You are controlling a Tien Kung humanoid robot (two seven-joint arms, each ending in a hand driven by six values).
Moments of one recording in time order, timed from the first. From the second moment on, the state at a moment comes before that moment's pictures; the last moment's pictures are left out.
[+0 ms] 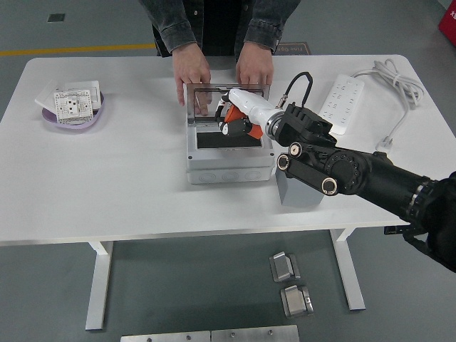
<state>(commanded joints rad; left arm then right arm) -0.21 0.23 -0.20 -0.33 0.50 0.30 0.21 1.06 -0.08 0.23 0.73 -1.23 -0.18 -0.07</state>
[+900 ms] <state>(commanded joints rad) -0.22 0.23 -0.21 -0.34 0.53 0.30 0.21 1.06 -0.09 0.21 0.69 -1.29 -0.12 0.00</state>
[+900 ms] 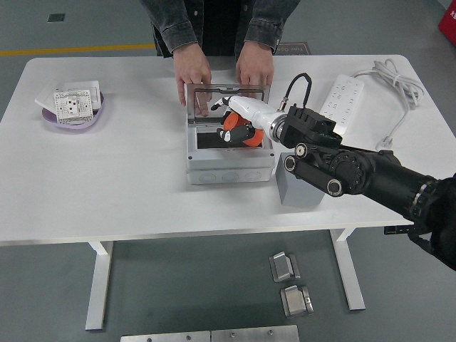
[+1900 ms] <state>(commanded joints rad) -0.18 0.22 -0.24 -0.34 0.54 0.29 0.21 0.92 -0.26 0.22 1.00 -1.05 -0.30 0.13</state>
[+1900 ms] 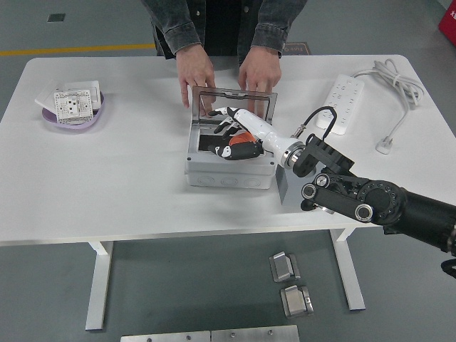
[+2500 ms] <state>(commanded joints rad) -0.18 0.22 -0.21 -0.33 0.51 0.29 0.21 0.92 -0.27 0.31 1.00 -1.10 -0.30 0.13</state>
